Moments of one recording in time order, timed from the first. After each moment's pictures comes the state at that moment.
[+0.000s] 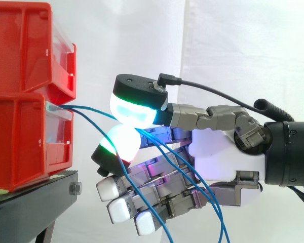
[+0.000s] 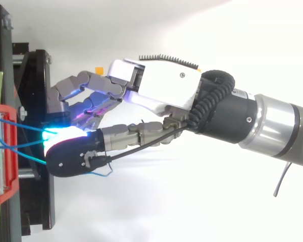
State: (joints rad) arm 0.18 -2.37 -1.13 -2.73 -1.15 -0.13
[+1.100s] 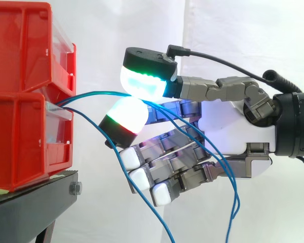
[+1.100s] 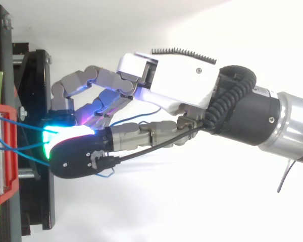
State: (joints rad) arm 0.19 -2.32 -1.13 -2.81 -1.14 -0.14
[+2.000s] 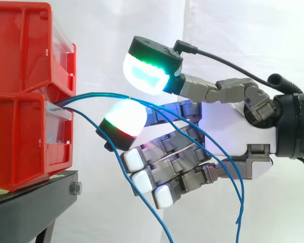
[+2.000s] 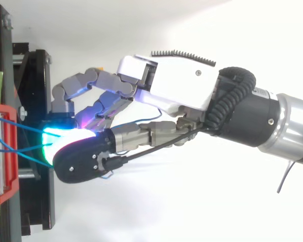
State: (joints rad) arm 0.19 -2.32 -1.14 -2.81 -1.14 -0.15
